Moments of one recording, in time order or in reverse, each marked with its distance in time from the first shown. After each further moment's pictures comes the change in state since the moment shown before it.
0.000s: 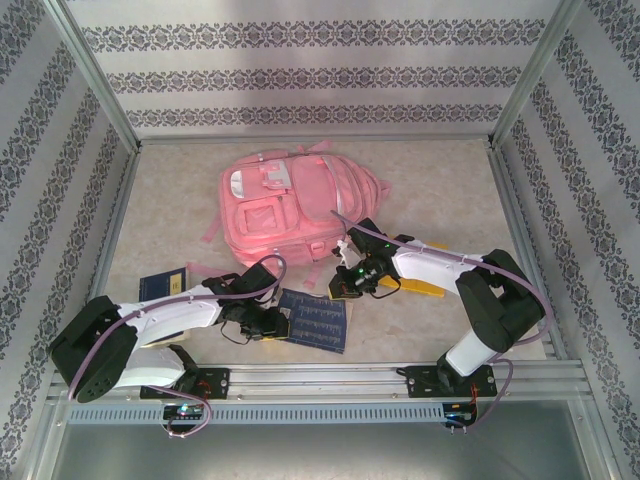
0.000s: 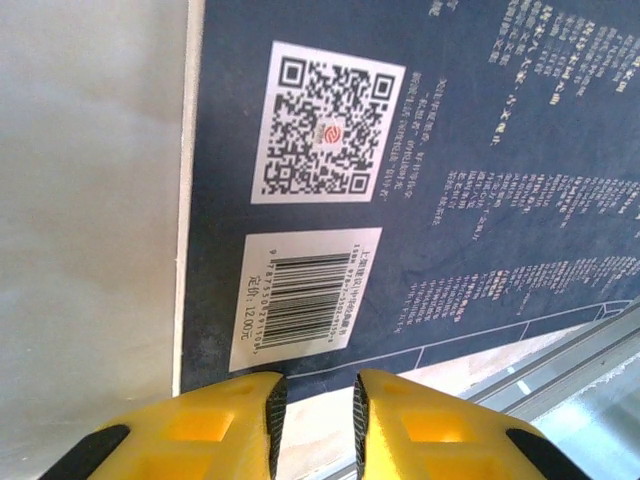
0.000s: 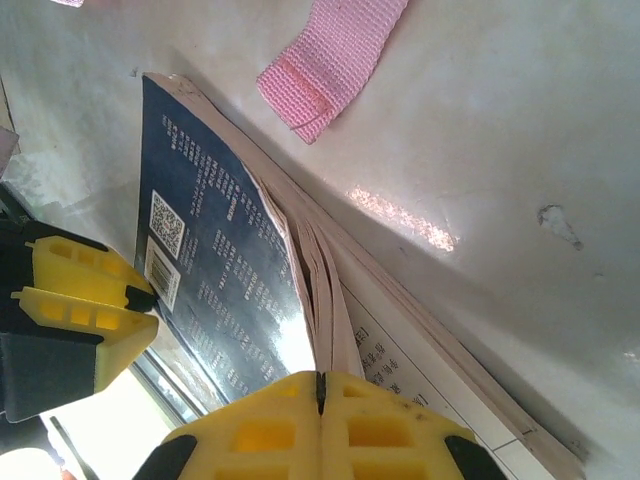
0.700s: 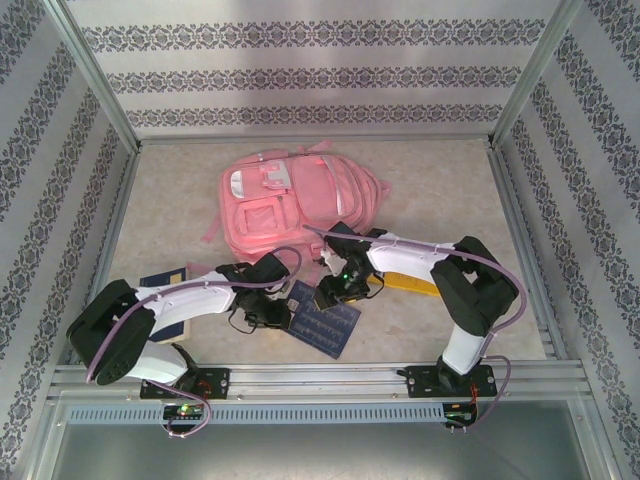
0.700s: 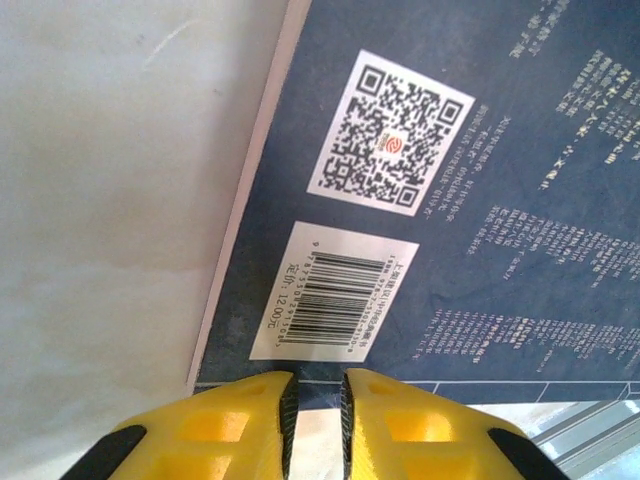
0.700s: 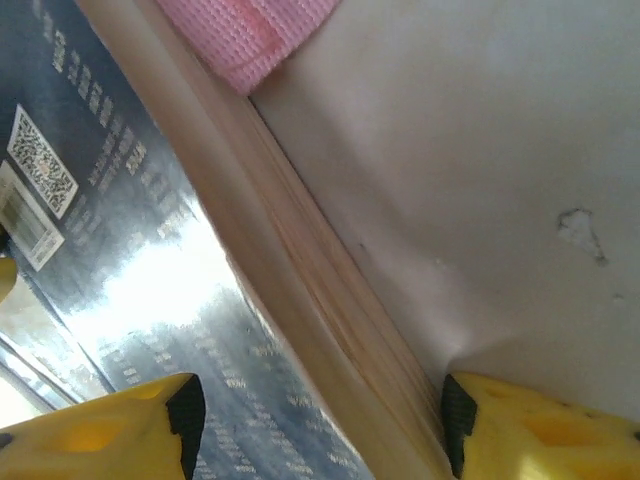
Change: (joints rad) left arm 0.000 0.131 0.135 -0.080 -0.101 0.160; right arm 0.111 0.160 0.174 -0.228 0.188 -0.136
